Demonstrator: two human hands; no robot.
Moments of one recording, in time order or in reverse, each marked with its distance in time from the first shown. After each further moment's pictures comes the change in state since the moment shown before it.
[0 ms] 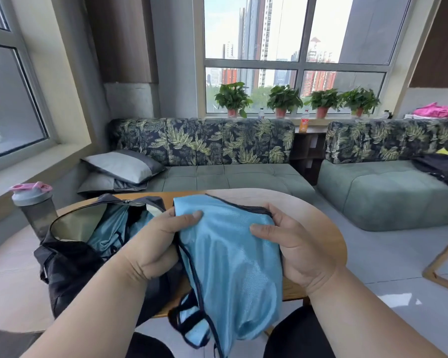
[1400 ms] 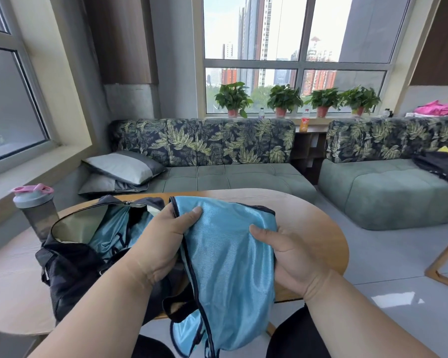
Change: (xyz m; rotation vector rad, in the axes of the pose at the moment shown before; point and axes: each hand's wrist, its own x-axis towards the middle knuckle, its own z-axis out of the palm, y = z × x) left_hand -0.005 0.000 0.024 0.120 0.238 0.195; right_hand 0.005 0.020 -0.014 -0.011 0.077 0.144
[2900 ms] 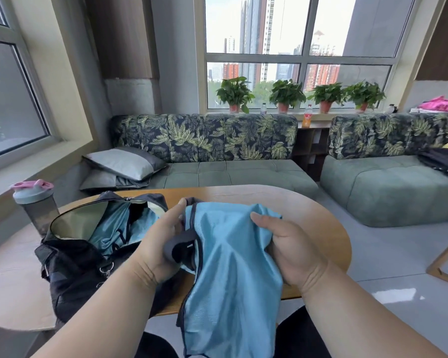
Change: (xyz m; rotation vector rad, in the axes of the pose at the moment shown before) left_hand 0.016 -0.018 -0.018 -0.122 -0.034 -0.243; right_hand 0.000 -0.014 0.024 0.134 -0.022 0.082
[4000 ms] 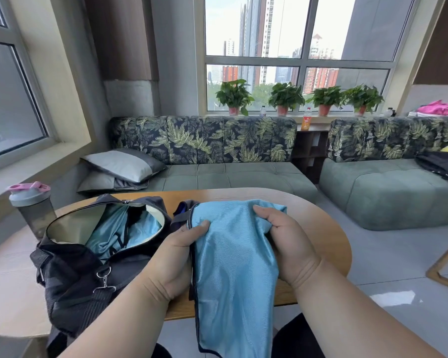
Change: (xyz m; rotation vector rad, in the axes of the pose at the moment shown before) left_hand 0.002 -0.025 0.012 -0.088 -0.072 0.006; right_hand 0.024 -0.001 -0.002 0.102 0.133 0.028
